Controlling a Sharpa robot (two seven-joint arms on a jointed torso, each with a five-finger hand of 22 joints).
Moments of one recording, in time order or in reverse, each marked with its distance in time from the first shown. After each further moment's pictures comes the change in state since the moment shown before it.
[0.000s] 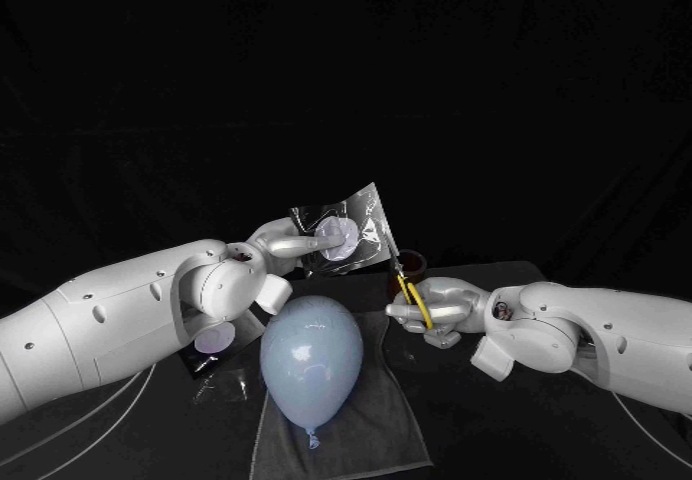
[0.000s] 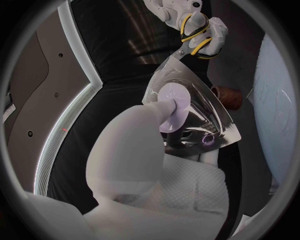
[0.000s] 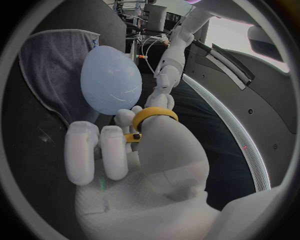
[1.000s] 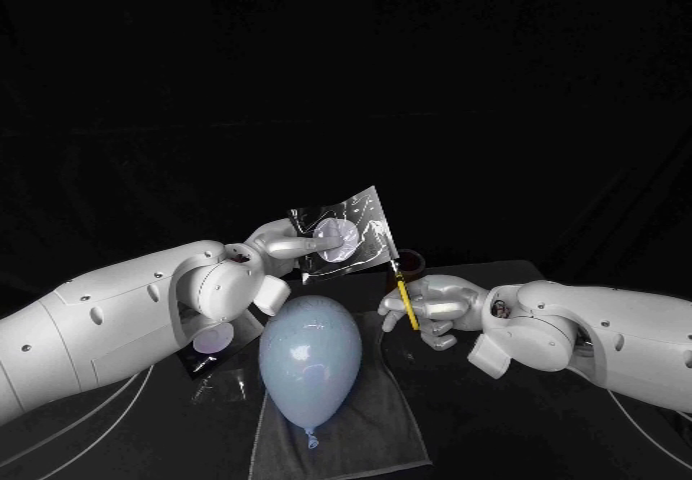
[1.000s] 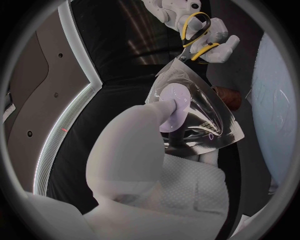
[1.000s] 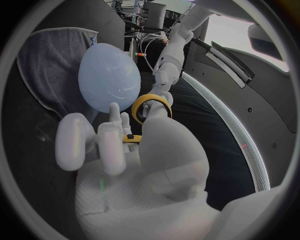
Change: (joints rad) left arm -0.003 -0.001 0.000 -0.001 -0.004 0.006 -0.003; left_hand 0.002 0.001 0.002 -0.002 -0.001 0.002 0.002 -0.002 0.000 0.000 0.000 0.000 0.000 0.000 0.000 0.000 0.000 0.010 0.000 0.000 0.004 0.000; right arm 0.001 0.001 0.000 0.001 0.017 -0.017 0.005; right_hand -0.021 -0.056 0.003 0.025 0.000 -0.313 0.123 -0.424 -0.140 -0.282 0.067 -0.577 -0.715 0.001 0.085 -0.078 -0.033 0.013 -0.050 0.122 -0.177 0.000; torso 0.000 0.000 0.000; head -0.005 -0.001
